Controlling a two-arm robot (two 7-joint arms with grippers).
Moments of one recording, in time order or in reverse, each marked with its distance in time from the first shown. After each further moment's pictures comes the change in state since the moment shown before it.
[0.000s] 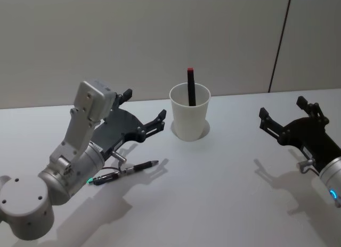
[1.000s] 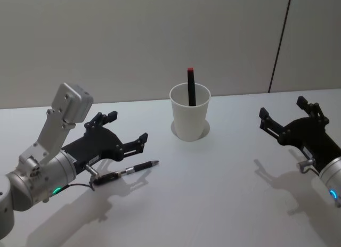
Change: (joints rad) left arm 0.050 0.136 -0.070 -0.069 -0.114 0.173 -0.135; right arm 0.000 0.000 0.000 0.000 0.000 0.000 0.000
